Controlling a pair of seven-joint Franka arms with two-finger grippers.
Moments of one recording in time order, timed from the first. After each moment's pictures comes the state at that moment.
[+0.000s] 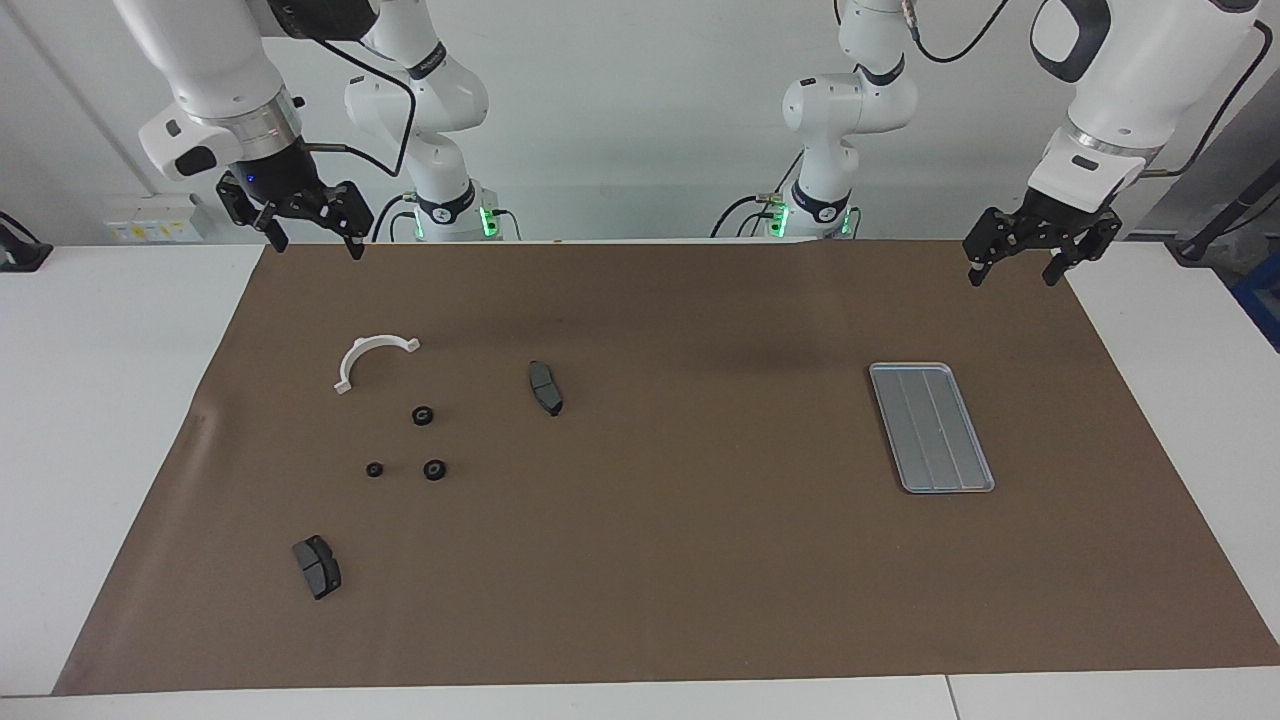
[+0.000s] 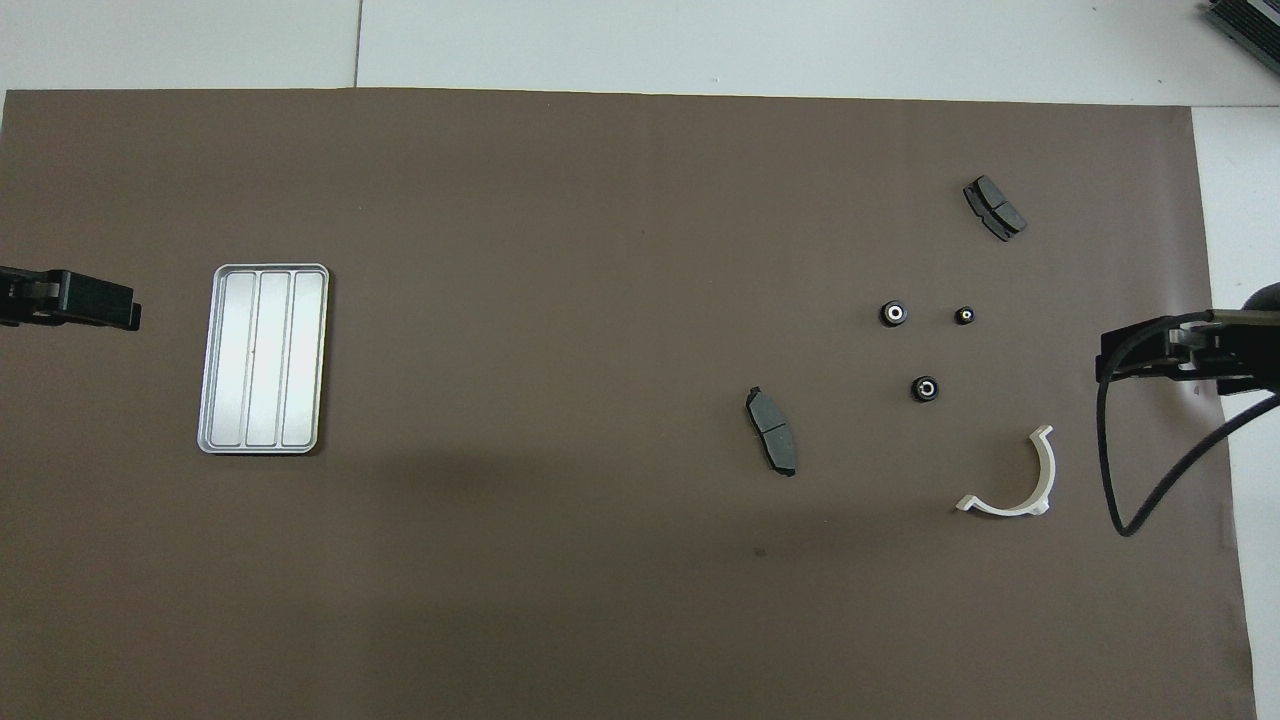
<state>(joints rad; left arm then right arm) -0.01 -0.03 -0.02 -1.63 0.01 1.65 0.07 0.07 -0.10 -0.05 -1.67 -0.03 1.53 0.15</state>
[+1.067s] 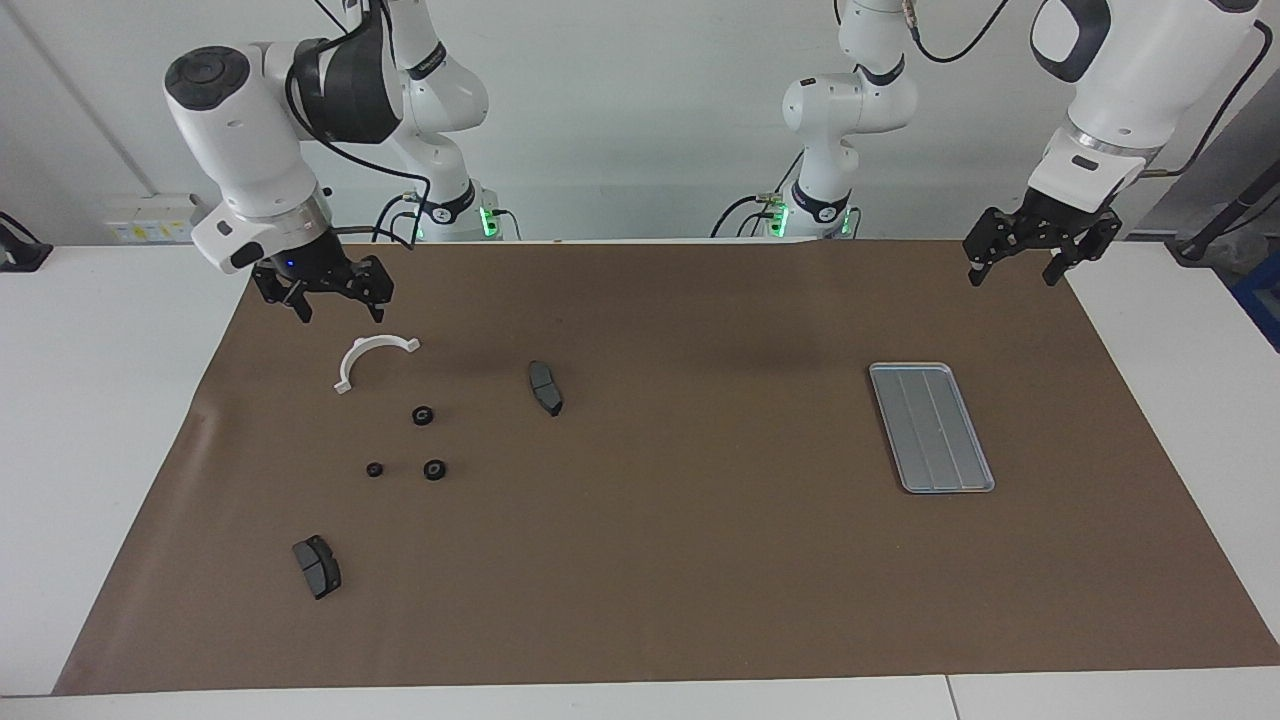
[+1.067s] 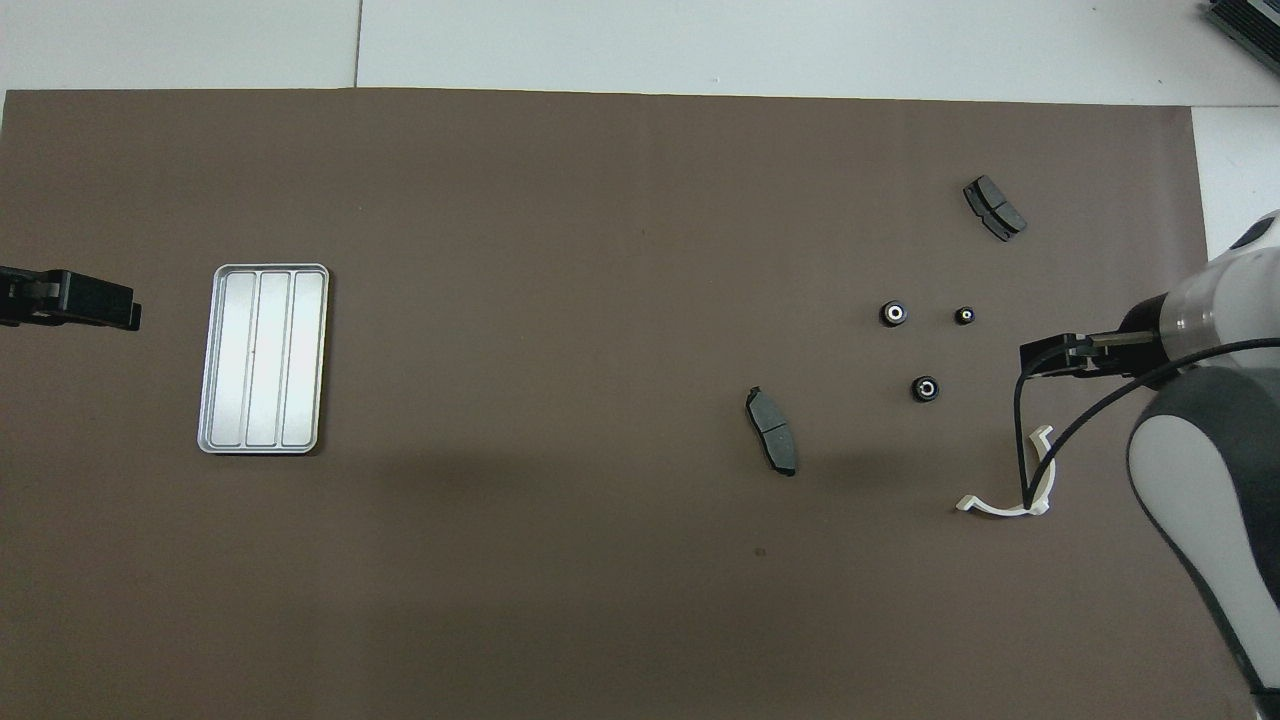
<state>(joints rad) -0.01 -0.03 -0.02 -1.63 0.01 1.65 0.07 0.07 -0.08 -0.06 -1.97 -0.03 1.89 0.01</state>
